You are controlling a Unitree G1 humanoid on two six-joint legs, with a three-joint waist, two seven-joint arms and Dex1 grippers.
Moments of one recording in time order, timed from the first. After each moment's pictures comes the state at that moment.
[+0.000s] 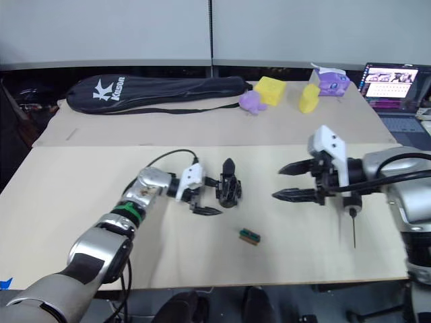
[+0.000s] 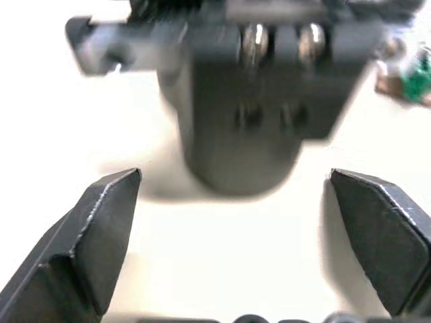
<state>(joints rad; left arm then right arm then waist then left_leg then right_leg) -0.92 0.29 -0.18 1.05 0.01 -0.26 -1.40 -0.49 -1.04 -0.12 -0.20 0.51 0.84 1.26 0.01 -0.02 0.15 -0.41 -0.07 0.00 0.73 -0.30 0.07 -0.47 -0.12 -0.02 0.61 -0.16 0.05</state>
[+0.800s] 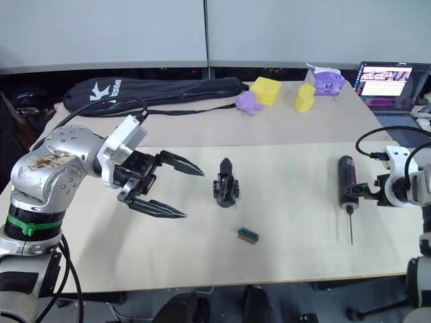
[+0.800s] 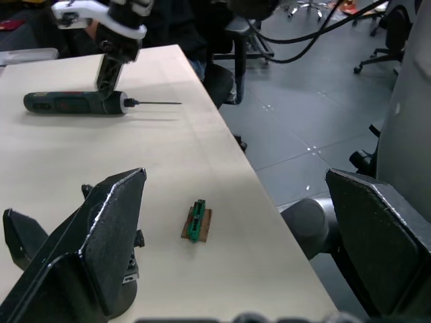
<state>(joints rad) -0.77 0.71 -0.09 -0.26 -0.60 0.68 -1.51 -0.77 -1.01 -0.02 0.60 0.25 1.19 0.73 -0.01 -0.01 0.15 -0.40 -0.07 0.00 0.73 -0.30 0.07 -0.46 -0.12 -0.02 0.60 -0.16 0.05</state>
